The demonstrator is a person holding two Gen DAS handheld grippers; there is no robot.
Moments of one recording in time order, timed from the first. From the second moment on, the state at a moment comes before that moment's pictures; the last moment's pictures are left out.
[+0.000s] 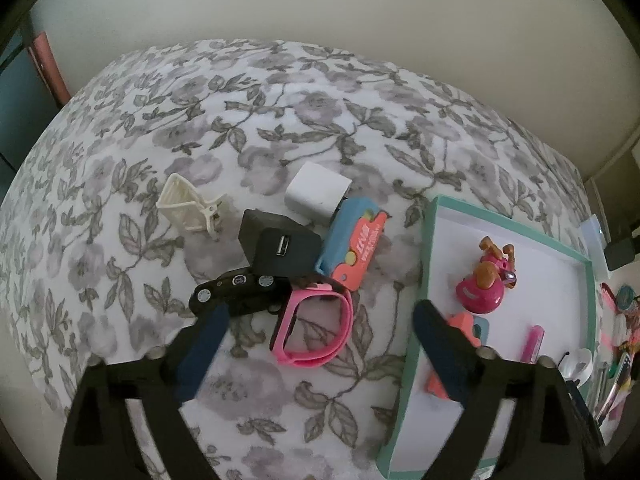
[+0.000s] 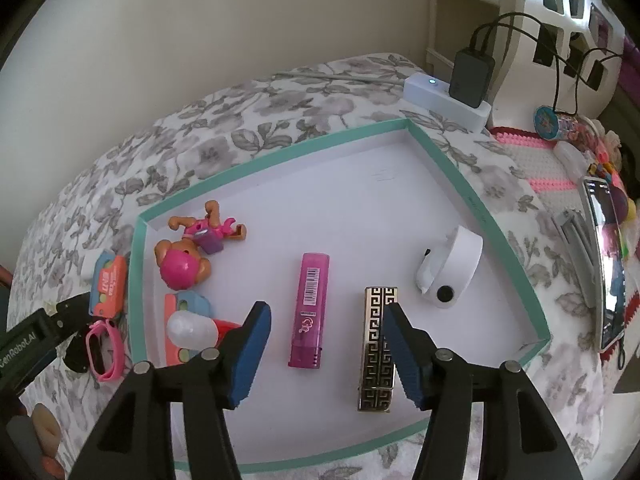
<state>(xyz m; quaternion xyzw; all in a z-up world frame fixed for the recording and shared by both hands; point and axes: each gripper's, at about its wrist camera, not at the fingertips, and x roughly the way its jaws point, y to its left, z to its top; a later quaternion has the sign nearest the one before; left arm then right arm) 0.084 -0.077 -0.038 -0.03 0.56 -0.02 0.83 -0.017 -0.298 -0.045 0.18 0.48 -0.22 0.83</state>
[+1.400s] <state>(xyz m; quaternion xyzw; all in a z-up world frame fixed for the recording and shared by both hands) 0.120 0.037 -0.039 -0.07 0.57 0.08 0.82 0.056 -0.135 -0.039 0.05 0.49 -0.02 0.87</state>
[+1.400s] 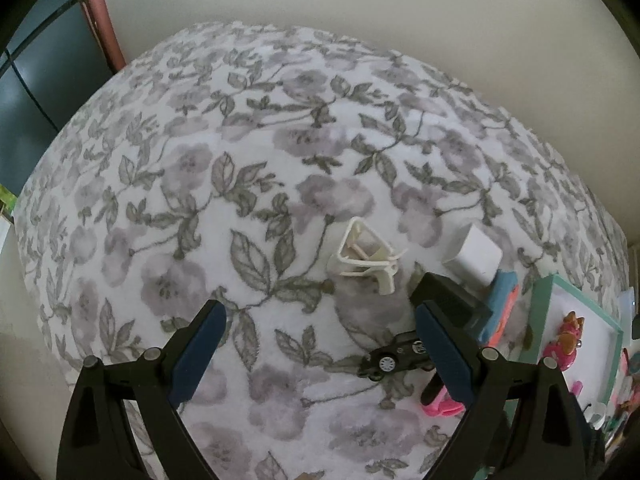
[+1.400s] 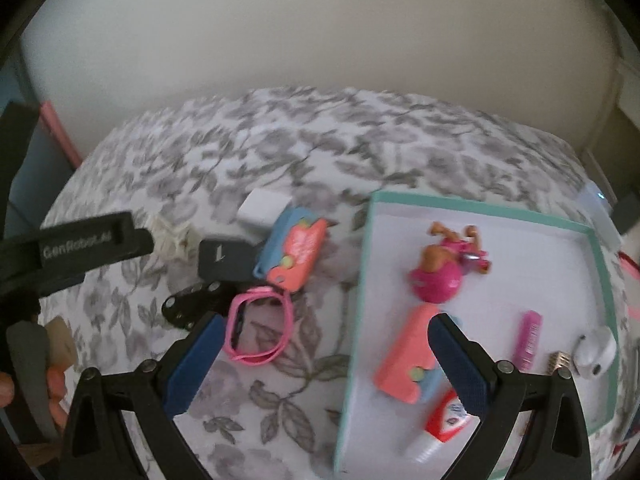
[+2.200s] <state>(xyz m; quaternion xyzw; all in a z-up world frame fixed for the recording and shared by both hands) 0.130 0.029 -0.061 -0.07 0.60 0.05 0.80 0.087 -0.106 -0.093 0.04 0.55 0.02 0.83</state>
